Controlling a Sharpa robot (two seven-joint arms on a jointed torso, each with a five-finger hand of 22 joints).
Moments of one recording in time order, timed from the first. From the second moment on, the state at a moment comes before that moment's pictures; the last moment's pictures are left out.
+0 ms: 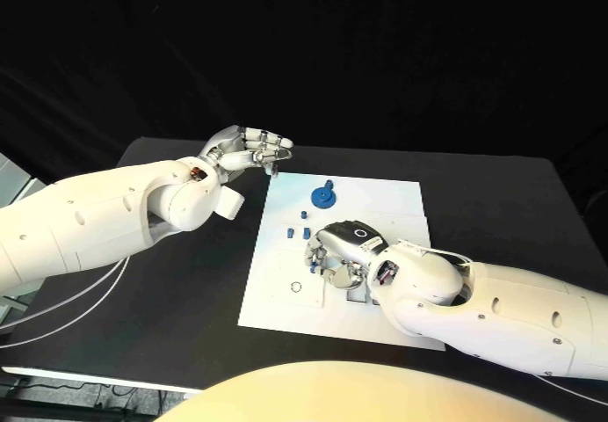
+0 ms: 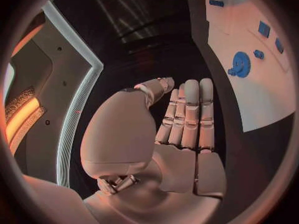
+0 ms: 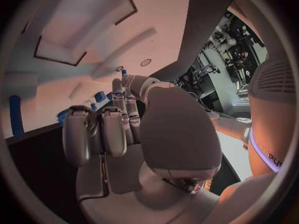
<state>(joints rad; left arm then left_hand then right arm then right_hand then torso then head) 1.17 -0.87 -0.01 1.43 -0.22 -0.17 0.31 1.37 -0.20 0.57 0.01 0.29 0.88 0.19 0.25 0.29 1.00 0.13 0.39 0.17 1.07 0.05 1.12 0.40 0.17 0.85 0.15 1.00 0.64 1.03 -0.65 -0.14 1.71 -1.73 -0.35 -0.30 1.45 -0.22 0.65 0.11 0.19 1.08 0.11 0.33 0.35 1.29 0.08 0.06 0.11 1.46 -0.03 1.39 1.31 0.05 1.46 0.07 1.41 1.31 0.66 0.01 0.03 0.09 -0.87</state>
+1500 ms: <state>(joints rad) 1.17 -0.87 -0.01 1.42 -0.22 -0.17 0.29 1.37 -0.20 0.57 0.01 0.29 0.88 0.20 0.25 0.28 1.00 0.13 0.39 0.17 1.07 0.05 1.12 0.40 0.17 0.85 0.15 1.00 0.64 1.02 -0.63 -0.14 1.69 -1.79 -0.32 -0.33 1.42 -0.22 0.64 0.10 0.19 1.07 0.12 0.33 0.36 1.29 0.07 0.06 0.11 1.47 -0.03 1.39 1.31 0.05 1.46 0.07 1.41 1.31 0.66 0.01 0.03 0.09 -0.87</state>
